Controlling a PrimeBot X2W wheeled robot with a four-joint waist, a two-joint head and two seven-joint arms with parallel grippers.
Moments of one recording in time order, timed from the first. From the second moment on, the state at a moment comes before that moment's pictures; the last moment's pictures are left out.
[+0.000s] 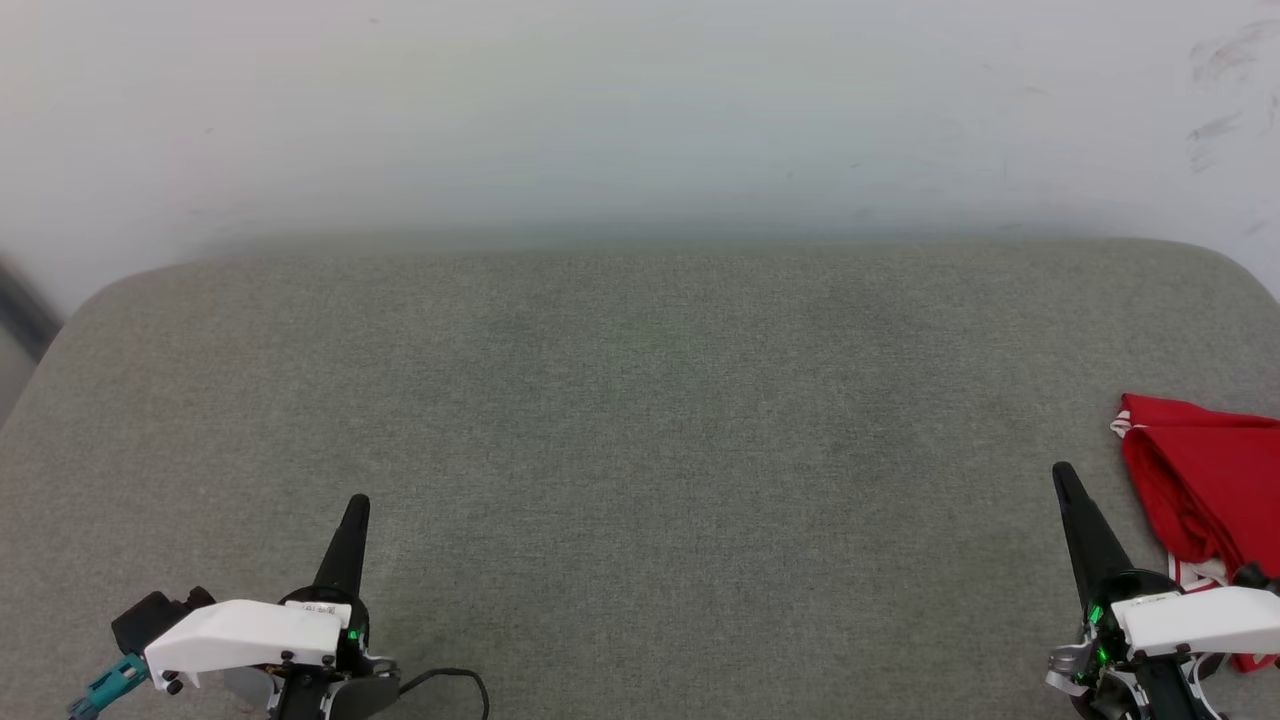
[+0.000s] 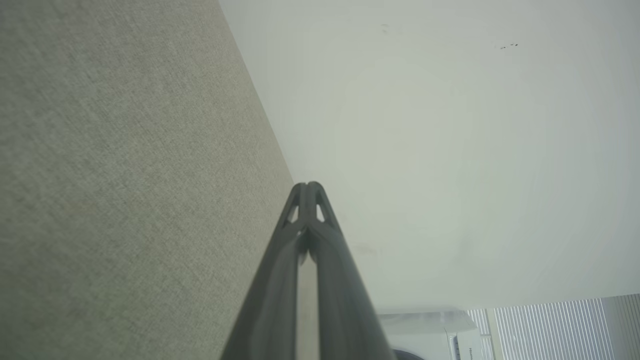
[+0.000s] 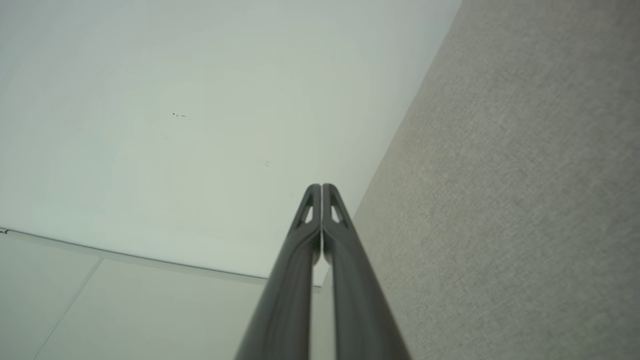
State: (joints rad) left arm -0.08 0.09 0.04 0.24 -1.40 -0.08 0.05; right arm -0.05 -0.06 -0.09 0.19 1.36 0.13 0.09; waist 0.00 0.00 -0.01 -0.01
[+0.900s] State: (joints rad) left arm -0.10 0.06 0.10 0.24 -1.57 -0.12 0.10; right arm -0.09 -0.06 -0.10 0.23 1.57 0.13 0.10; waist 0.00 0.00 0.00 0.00
